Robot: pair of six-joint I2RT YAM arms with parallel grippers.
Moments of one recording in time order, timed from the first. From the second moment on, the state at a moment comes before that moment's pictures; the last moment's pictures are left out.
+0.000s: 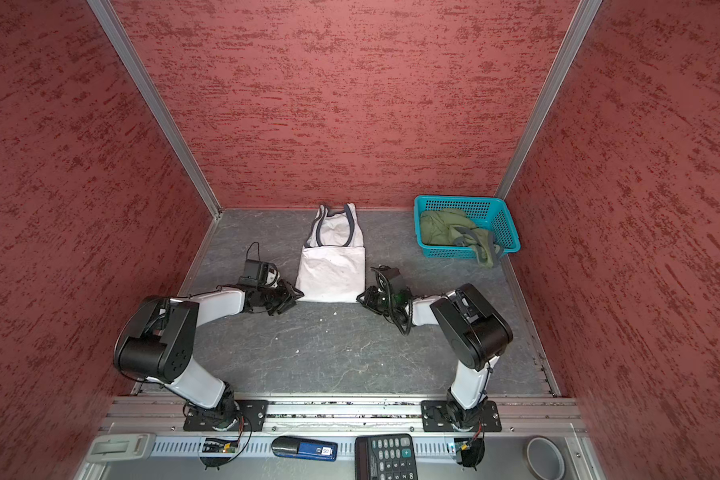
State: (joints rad) left arm -0.17 1.62 0.71 -0.11 0.47 -0.85; right arm 0.52 1.78 0.71 0.35 -0.38 0.95
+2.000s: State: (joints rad) left arm -0.16 1.50 1.24 -0.64 0.43 -1.00; right arm 0.50 1.60 1.27 -0.24 -0.27 0.70
